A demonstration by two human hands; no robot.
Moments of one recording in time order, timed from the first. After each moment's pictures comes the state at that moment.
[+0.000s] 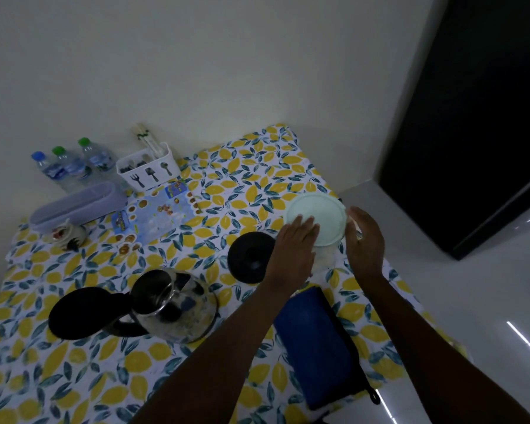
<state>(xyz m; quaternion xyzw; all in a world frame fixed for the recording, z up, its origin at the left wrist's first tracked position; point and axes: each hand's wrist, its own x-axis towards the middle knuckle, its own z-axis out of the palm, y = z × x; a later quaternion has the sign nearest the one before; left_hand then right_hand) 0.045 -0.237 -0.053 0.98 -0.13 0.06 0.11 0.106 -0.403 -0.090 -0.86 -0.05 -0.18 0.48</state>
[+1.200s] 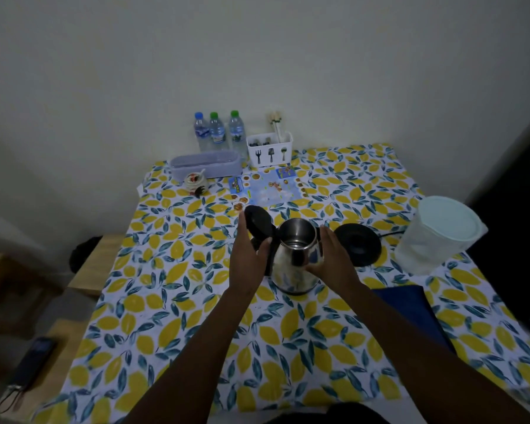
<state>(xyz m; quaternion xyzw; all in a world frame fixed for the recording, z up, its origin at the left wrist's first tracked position) -0.222 0.021 -0.021 0.82 0.26 0.26 0.43 -0.082 -0.142 -0.077 -0.89 -0.33 0.07 0.30</state>
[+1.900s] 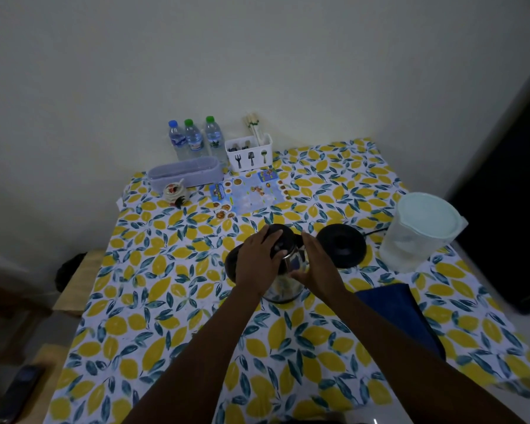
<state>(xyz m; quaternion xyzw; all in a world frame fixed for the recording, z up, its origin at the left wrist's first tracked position) -0.155 -0.001 -0.032 0.96 0.18 0.08 0.22 -0.073 -0.150 -0.082 -0.86 -0.32 0.09 0.38</state>
